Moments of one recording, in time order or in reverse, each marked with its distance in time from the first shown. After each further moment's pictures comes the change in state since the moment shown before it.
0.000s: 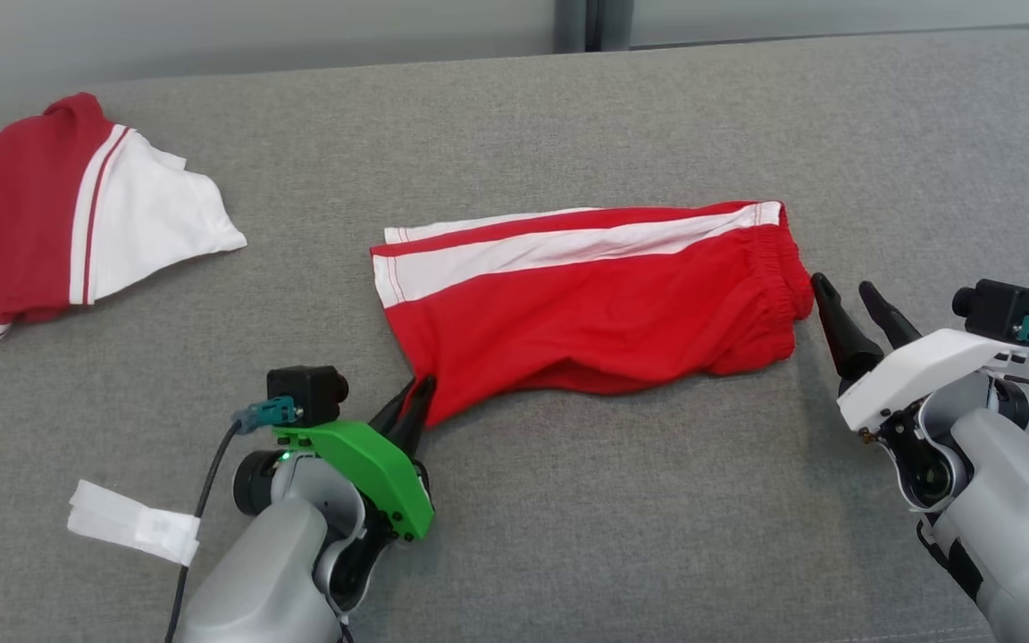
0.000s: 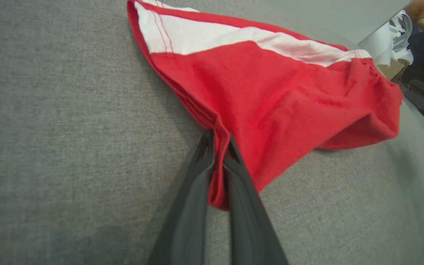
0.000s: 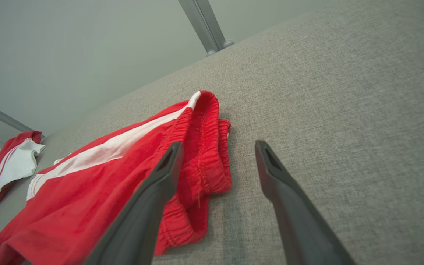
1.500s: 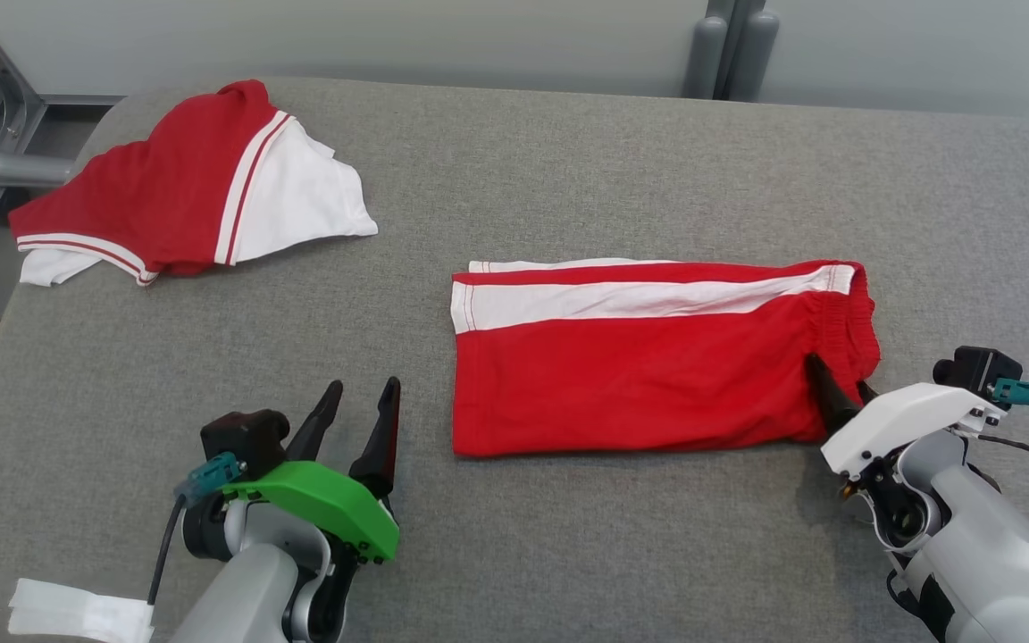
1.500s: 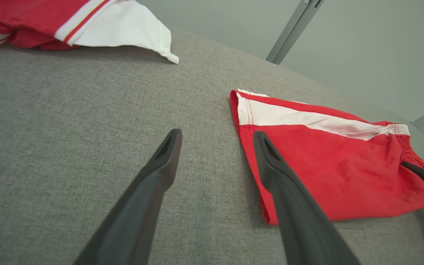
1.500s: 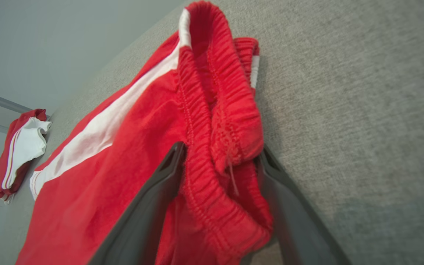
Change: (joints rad) left arm 0.159 0.045 0.084 -0.208 0.053 0.134 -0.132; right arm 0.043 0.085 -0.048 0.144 0.113 -0.063 0.097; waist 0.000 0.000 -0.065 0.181
